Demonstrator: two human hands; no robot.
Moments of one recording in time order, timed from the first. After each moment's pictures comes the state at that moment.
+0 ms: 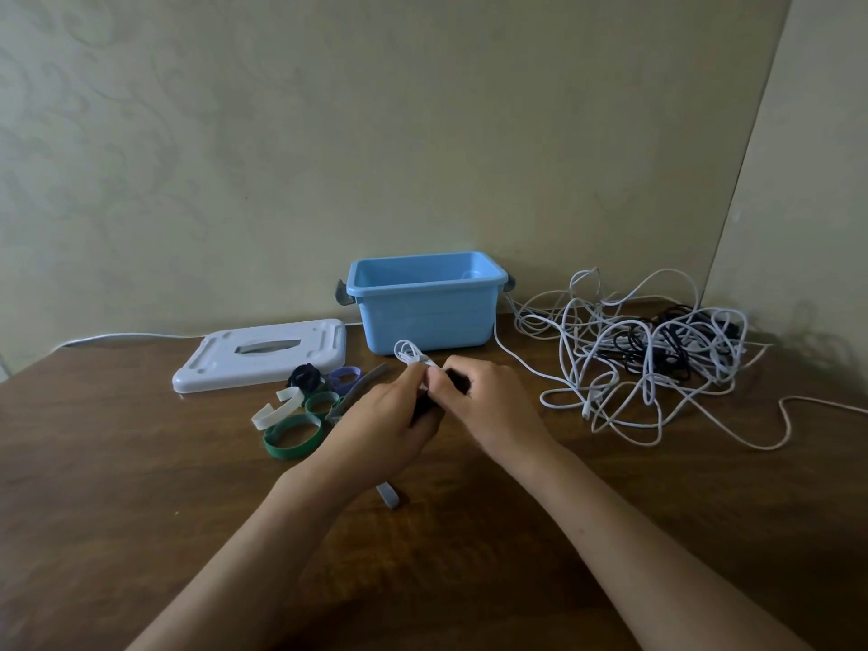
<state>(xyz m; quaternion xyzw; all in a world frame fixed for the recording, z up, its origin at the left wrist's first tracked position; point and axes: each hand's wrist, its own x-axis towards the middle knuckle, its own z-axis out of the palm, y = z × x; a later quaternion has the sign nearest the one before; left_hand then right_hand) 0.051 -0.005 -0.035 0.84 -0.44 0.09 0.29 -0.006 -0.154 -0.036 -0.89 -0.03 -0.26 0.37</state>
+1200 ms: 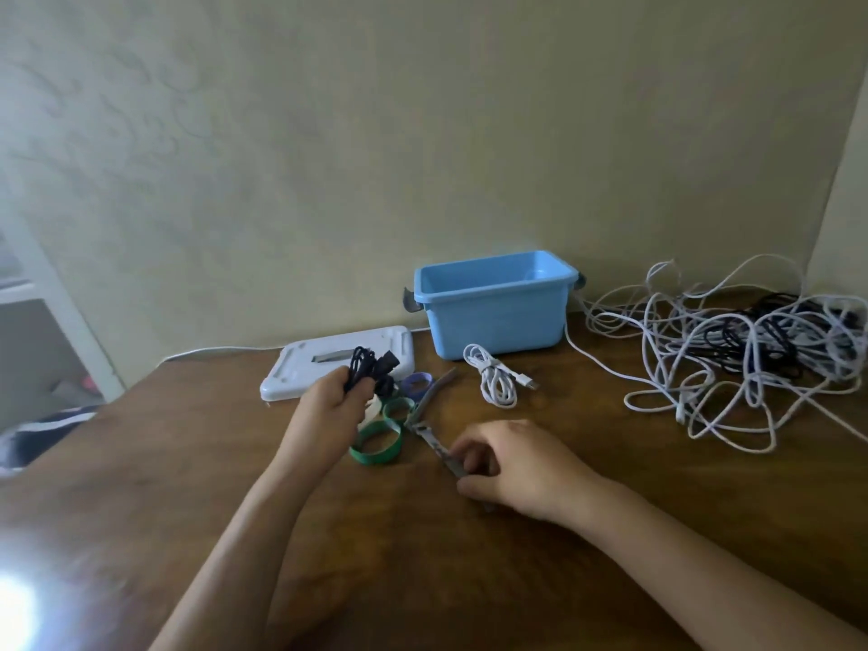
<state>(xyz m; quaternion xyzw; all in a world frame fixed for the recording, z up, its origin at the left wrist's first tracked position) 0.100 0.097 -0.029 0.86 -0.15 0.07 0.49 -0.004 -0.111 -0.052 -0.96 -0.06 -0.05 0.27</state>
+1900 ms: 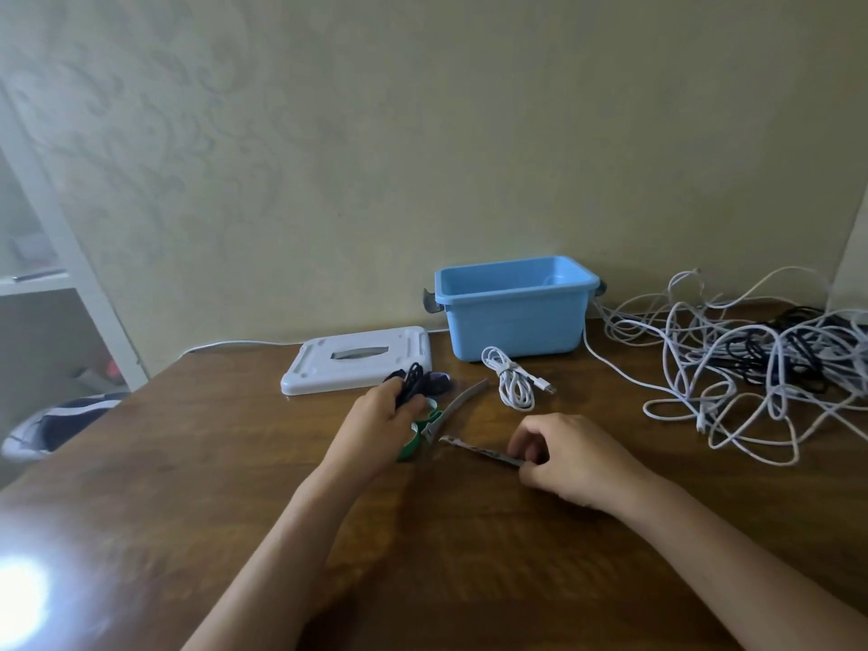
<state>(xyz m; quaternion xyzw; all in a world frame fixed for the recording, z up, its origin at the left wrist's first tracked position) 0.090 0.080 -0.037 0.91 -0.19 0.07 0.36 -0.007 -0.134 -0.048 -0.97 0.04 -0.02 0.25</state>
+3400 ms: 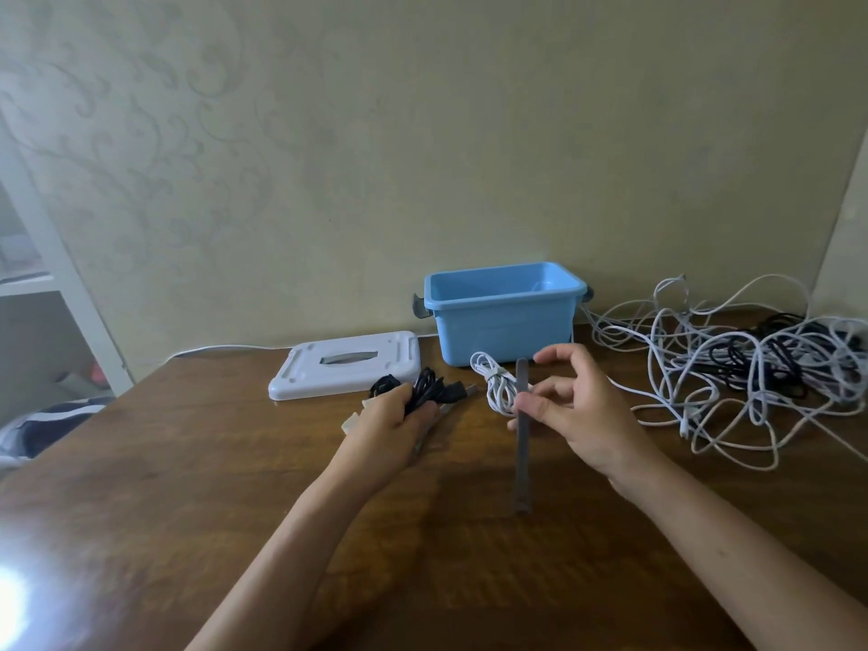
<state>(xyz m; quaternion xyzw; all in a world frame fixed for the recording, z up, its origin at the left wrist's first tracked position) 0.076 0.065 -0.035 0.87 -0.22 0.01 0.44 -0.012 -0.149 -0.030 -0.75 0.00 -0.19 0.64</state>
